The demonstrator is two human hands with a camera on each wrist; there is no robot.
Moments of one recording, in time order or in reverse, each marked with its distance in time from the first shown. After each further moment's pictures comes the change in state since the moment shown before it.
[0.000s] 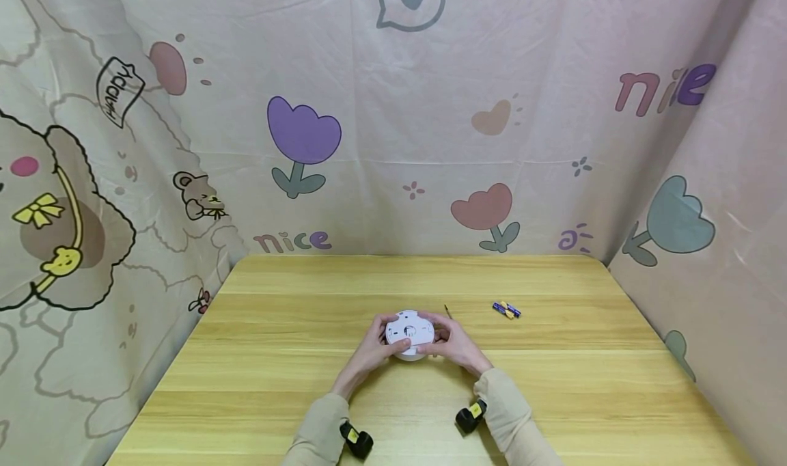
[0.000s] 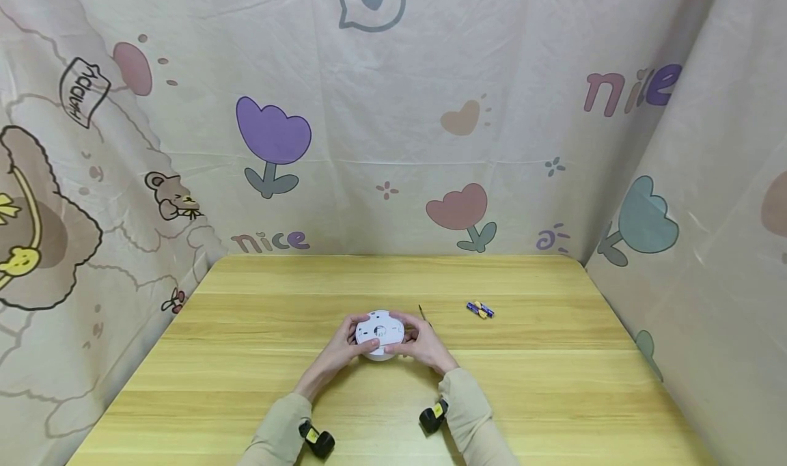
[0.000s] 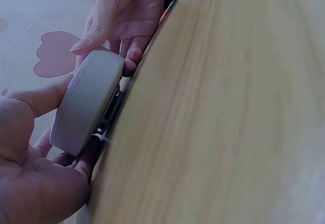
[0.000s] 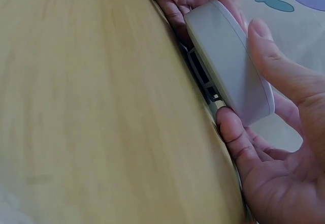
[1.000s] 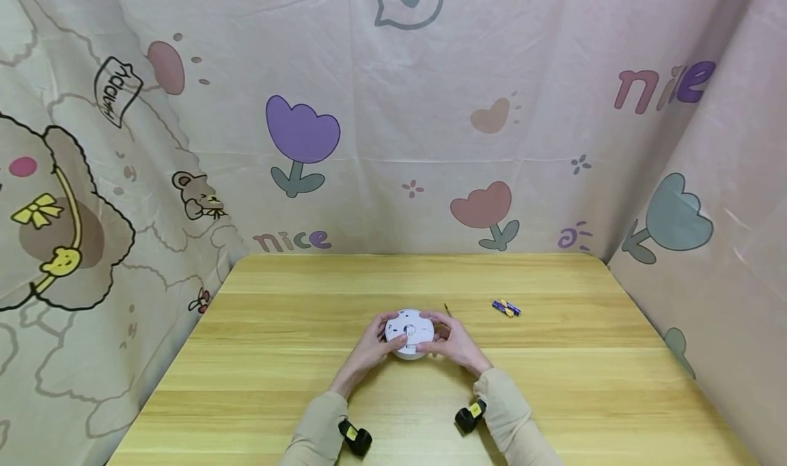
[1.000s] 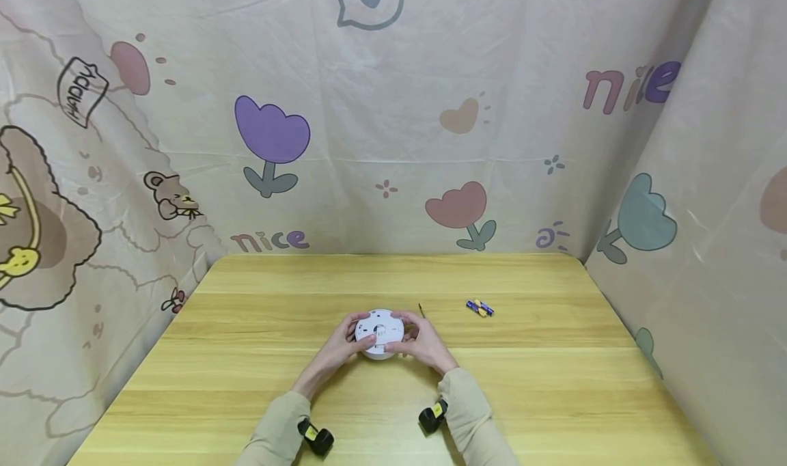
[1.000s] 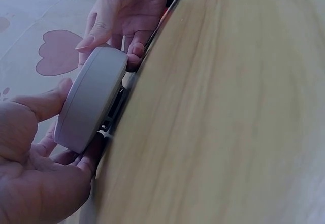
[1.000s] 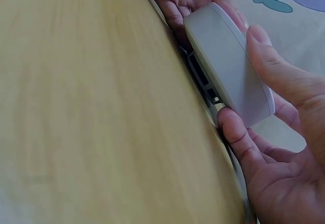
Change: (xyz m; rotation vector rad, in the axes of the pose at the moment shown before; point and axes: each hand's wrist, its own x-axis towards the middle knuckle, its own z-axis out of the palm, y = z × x) left_hand 0.019 -0.032 -0.005 -0.017 -0.008 0.005; right_hand -0.013 -0.033 0.000 -0.021 0.010 -0.018
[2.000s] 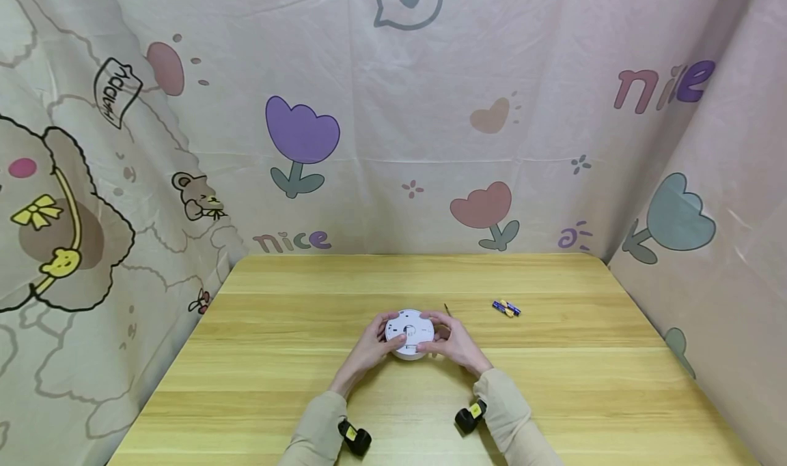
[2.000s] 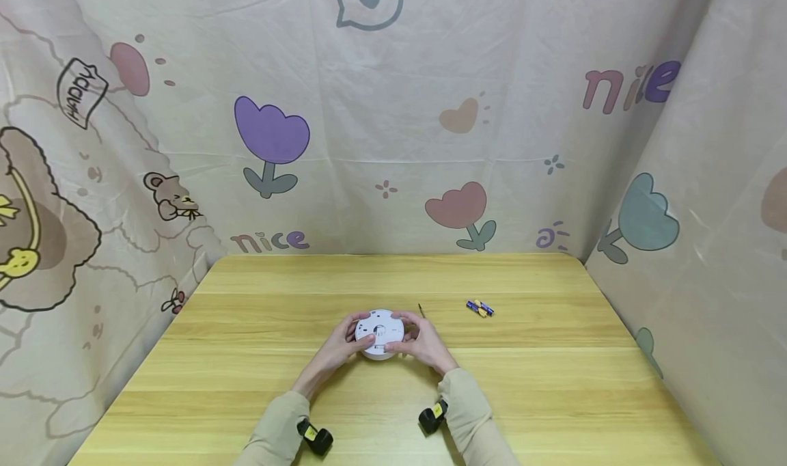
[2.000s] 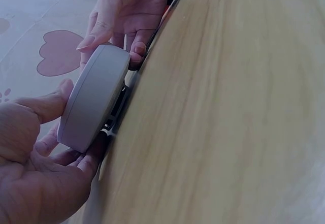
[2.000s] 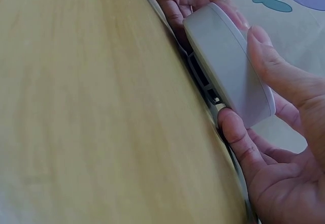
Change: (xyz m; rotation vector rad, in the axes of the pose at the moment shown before) left_hand -0.001 0.005 0.000 0.052 0.003 0.031; right_hand 0.001 0.001 -0.001 0.001 0.003 -0.015
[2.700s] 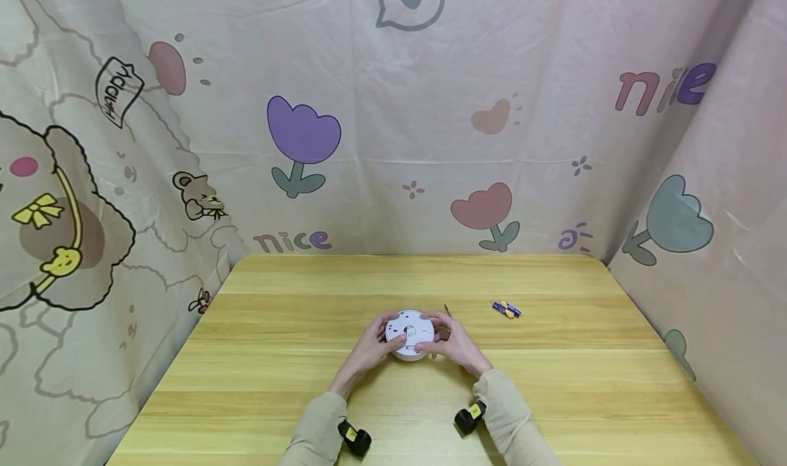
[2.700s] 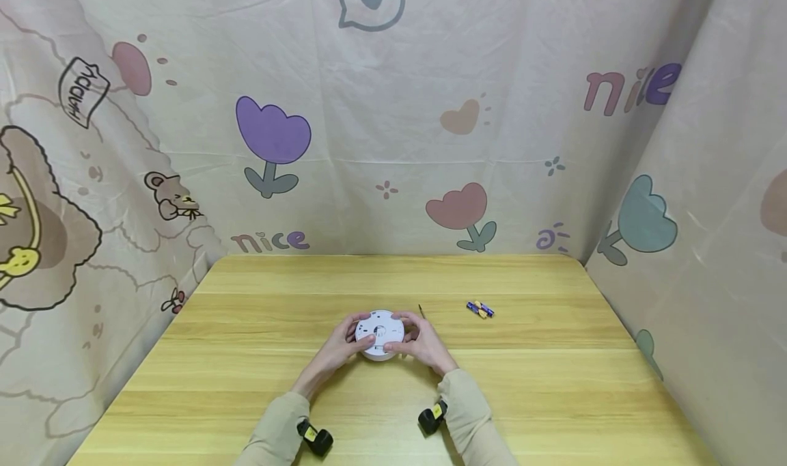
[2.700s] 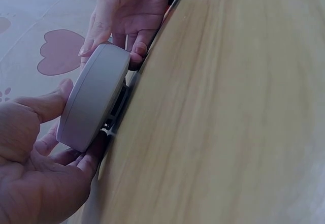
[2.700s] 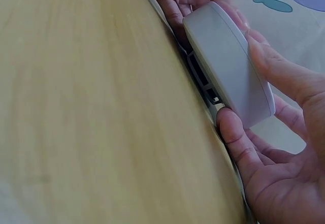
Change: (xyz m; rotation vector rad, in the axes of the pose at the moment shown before) left_hand -0.001 -0.001 -0.001 0.009 -0.002 0.003; right_hand -0.001 -0.002 0.002 0.023 0.025 0.031
